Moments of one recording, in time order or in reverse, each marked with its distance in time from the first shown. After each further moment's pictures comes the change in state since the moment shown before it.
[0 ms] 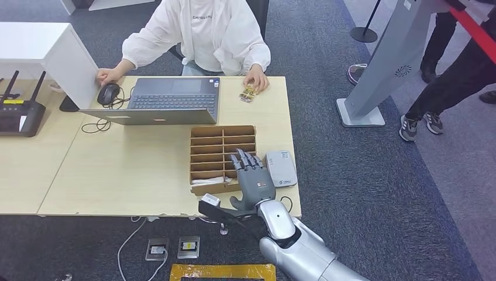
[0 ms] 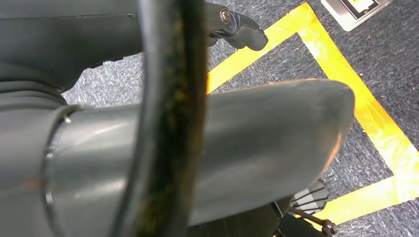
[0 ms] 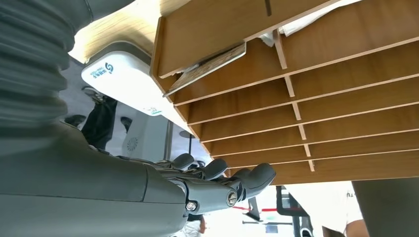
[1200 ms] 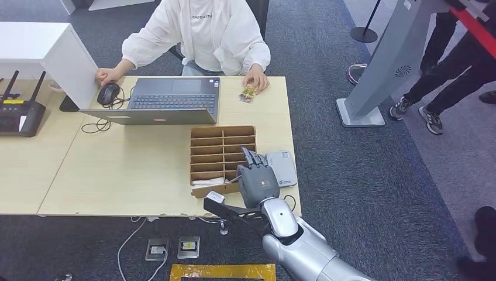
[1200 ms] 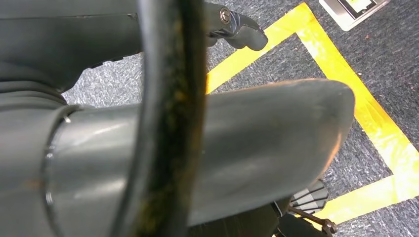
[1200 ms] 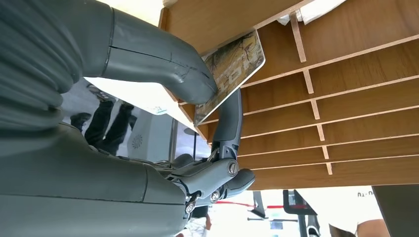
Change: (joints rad) left arm -0.001 0.000 0.000 0.000 -0.006 -0.002 0.000; right arm -0.016 0.001 -0.007 0.067 -0.005 -0.042 -0.023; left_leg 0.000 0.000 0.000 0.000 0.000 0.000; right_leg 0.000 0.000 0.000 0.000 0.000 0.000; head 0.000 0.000
